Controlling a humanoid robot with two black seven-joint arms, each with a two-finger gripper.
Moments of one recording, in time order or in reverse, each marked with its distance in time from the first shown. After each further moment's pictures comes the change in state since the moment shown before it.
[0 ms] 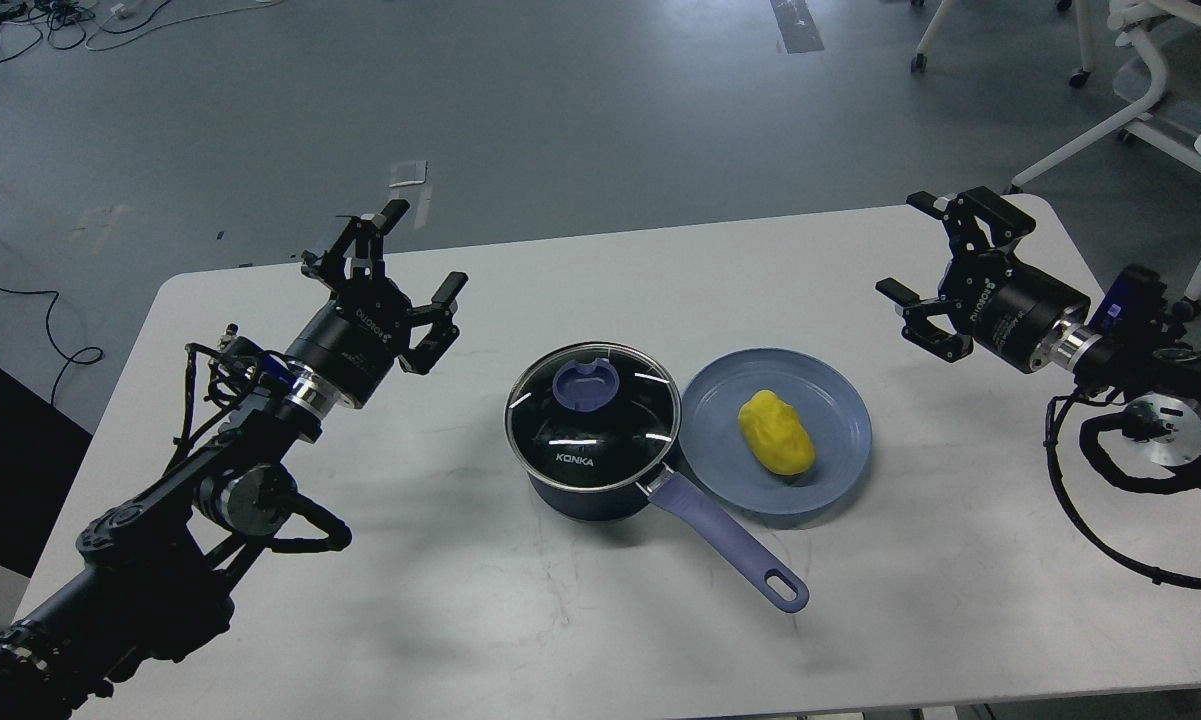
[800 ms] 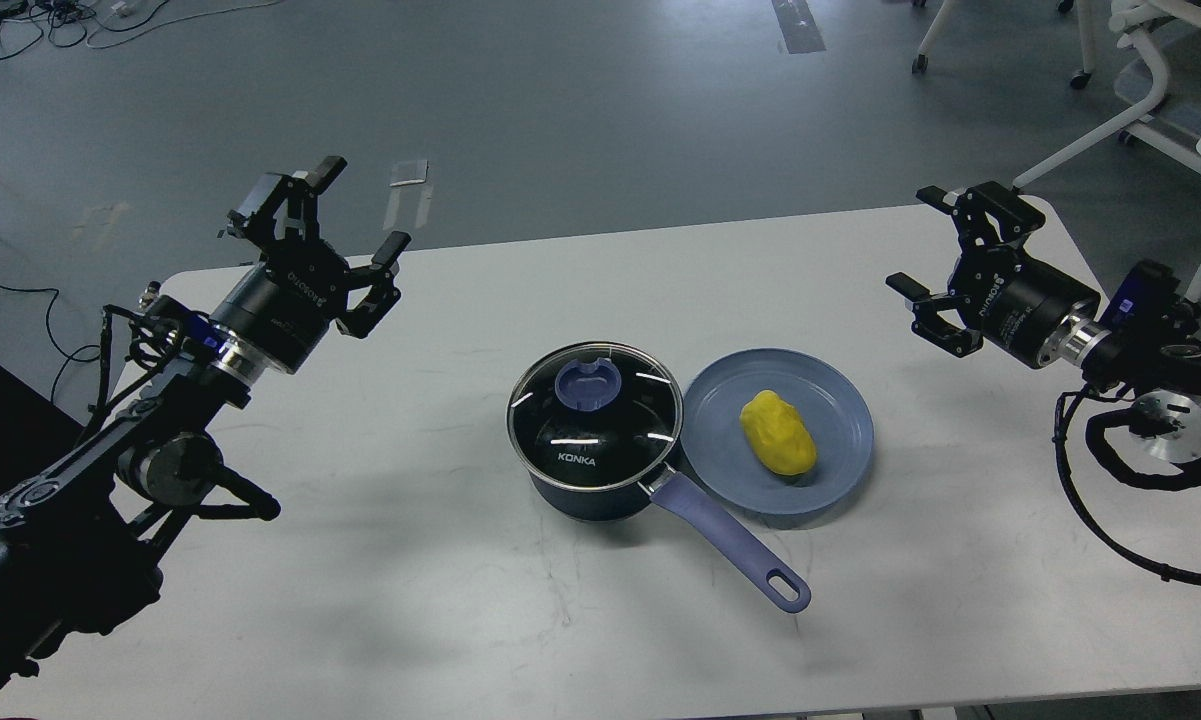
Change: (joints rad) left arm -0.098 0.153 -0.037 -0.059 0.103 -0.081 -0.004; right arm 0.003 -0.017 0.000 0.012 -0.004 -0.013 0.000
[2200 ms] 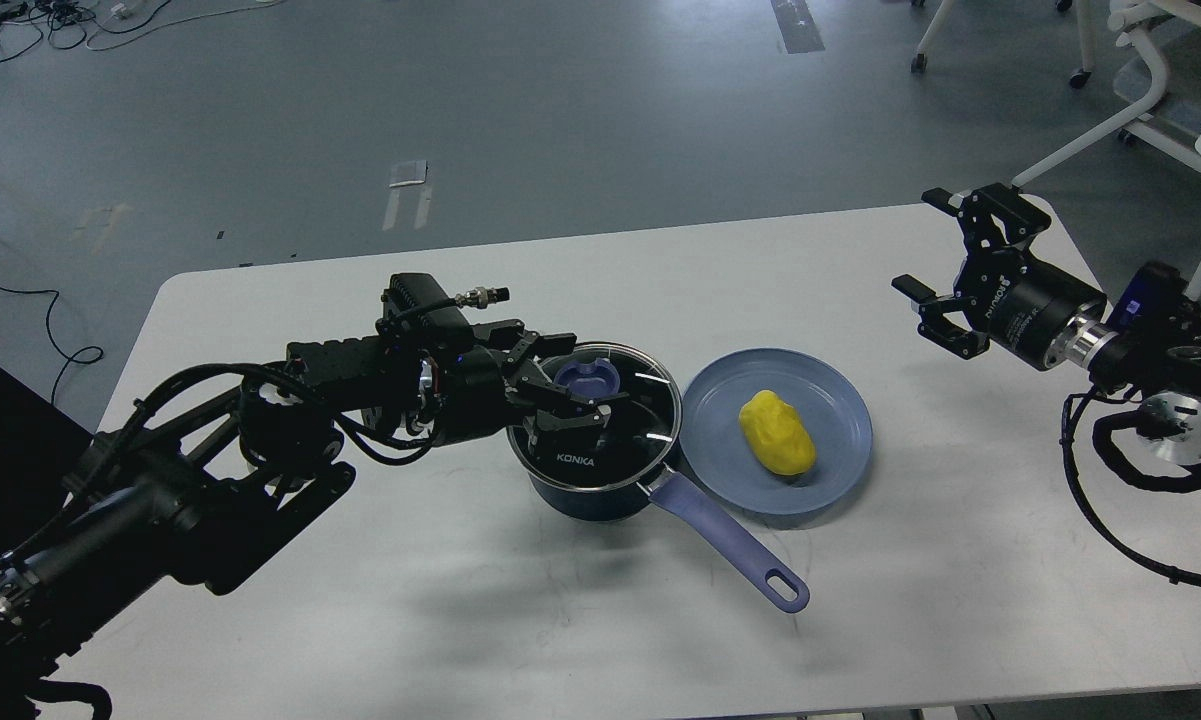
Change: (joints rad) left arm -0.052 -0.113 0.113 -0.247 1.805 0.221 0.000; right arm -0.004 -0.011 -0.002 0.003 -0.004 0.000 0.000
